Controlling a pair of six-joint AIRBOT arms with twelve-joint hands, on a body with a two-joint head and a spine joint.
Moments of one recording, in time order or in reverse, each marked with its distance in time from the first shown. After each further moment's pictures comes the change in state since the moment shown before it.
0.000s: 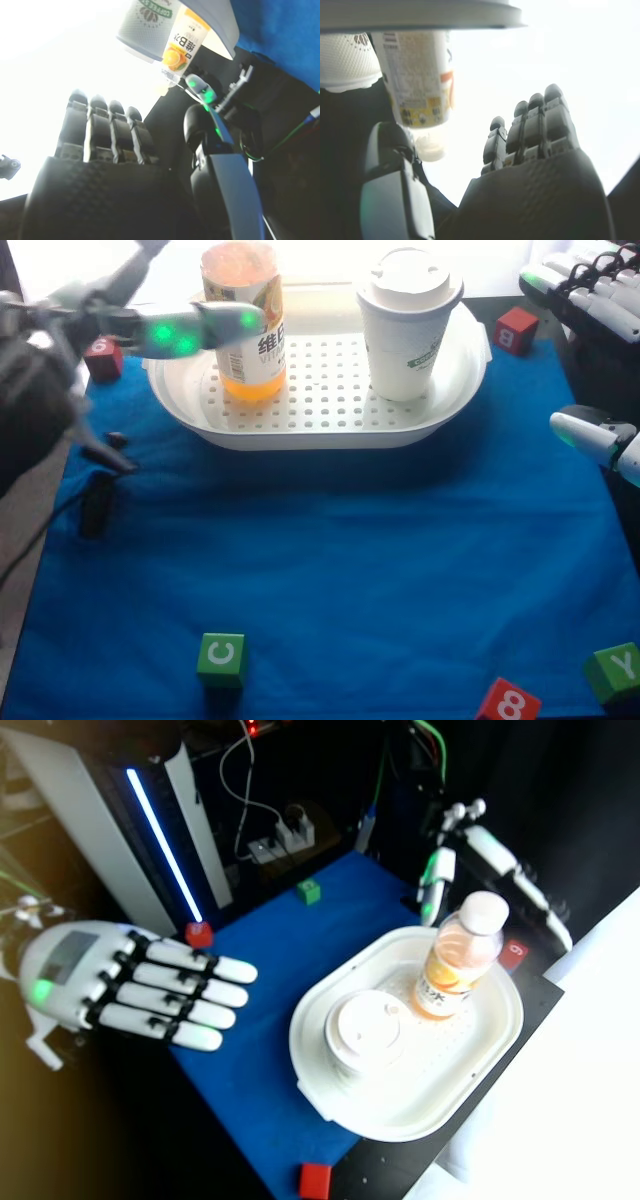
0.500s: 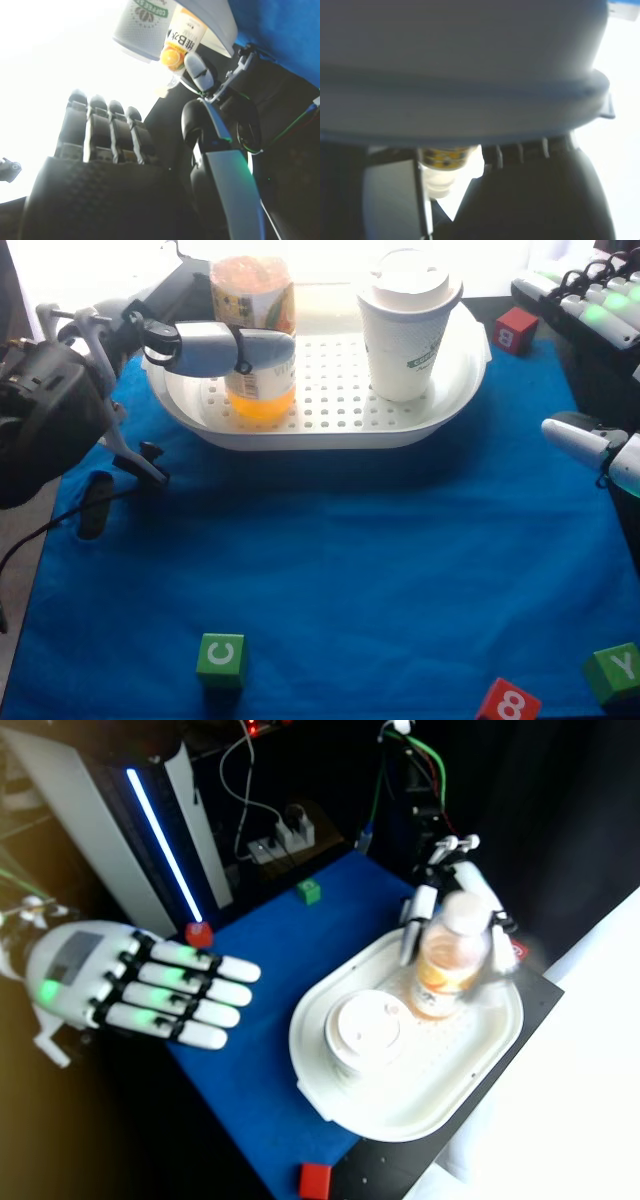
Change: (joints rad) left arm -0.005 -0.035 0.017 0.067 0.024 -0.069; right arm 0.000 -0.016 0.002 0.003 -0.001 0.007
